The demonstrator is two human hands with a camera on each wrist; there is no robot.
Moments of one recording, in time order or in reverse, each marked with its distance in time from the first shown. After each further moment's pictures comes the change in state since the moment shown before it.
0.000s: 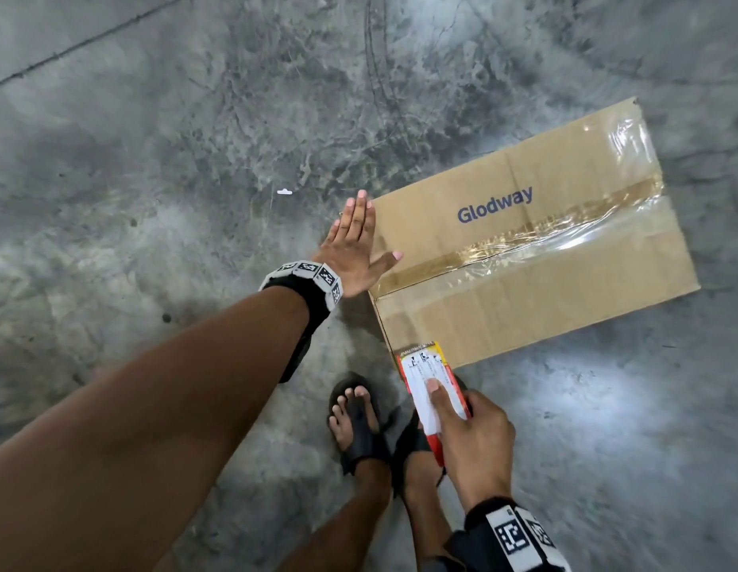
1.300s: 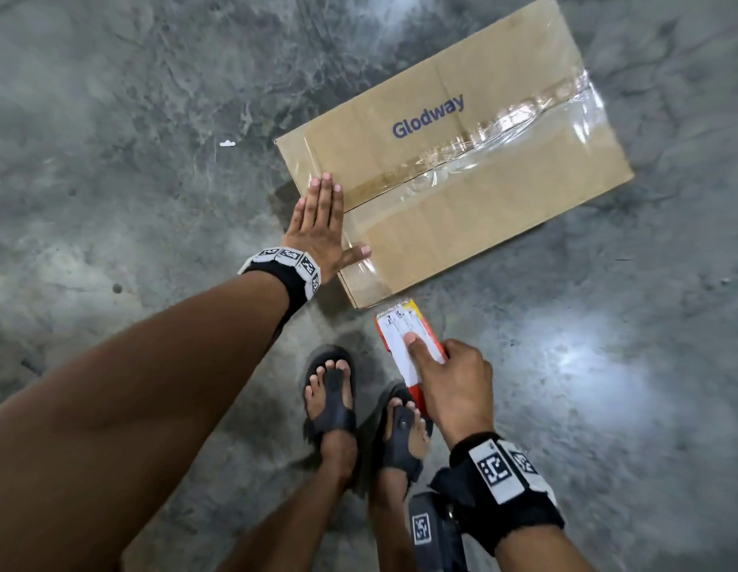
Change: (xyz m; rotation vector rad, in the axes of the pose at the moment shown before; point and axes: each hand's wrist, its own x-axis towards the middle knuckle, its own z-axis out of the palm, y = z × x) left_hand -0.048 0.044 0.094 0.263 0.111 -0.017; right_hand -0.025 0.073 -0.022 -0.035 -0.013 0.054
